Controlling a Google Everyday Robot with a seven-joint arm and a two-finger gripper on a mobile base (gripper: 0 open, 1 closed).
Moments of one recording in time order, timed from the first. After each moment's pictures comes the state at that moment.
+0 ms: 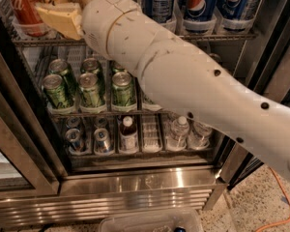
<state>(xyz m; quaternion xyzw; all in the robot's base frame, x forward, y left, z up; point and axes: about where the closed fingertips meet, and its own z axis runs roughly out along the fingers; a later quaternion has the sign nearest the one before) 0.553 0.116 1.117 -0.30 0.54 0.20 0.76</state>
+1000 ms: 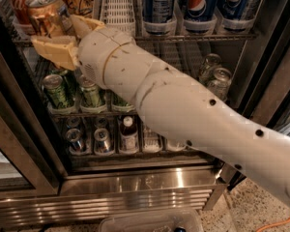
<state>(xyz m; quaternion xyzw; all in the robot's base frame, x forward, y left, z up) 0.530 0.130 1.067 -0.29 0.58 0.25 0.72</state>
